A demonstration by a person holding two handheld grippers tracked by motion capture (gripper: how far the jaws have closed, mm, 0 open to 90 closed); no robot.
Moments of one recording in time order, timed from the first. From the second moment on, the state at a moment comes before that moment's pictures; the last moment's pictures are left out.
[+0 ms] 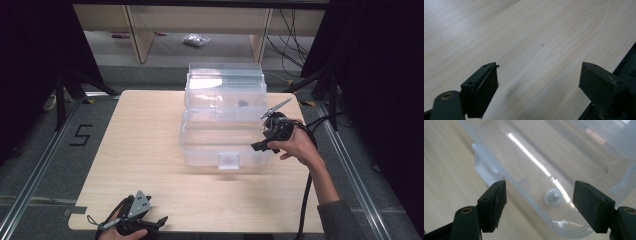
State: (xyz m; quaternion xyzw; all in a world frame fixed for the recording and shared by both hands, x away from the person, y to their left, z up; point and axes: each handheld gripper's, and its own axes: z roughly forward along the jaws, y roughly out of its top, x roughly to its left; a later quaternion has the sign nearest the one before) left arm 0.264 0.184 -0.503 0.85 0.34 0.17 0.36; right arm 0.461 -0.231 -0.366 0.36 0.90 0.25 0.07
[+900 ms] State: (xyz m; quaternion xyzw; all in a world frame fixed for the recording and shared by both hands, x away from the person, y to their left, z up) left arm 0.264 0.184 -0.504 0.85 0.35 0.17 0.36; right arm 0.409 -0.242 -0.386 0.35 0.88 0.30 0.08
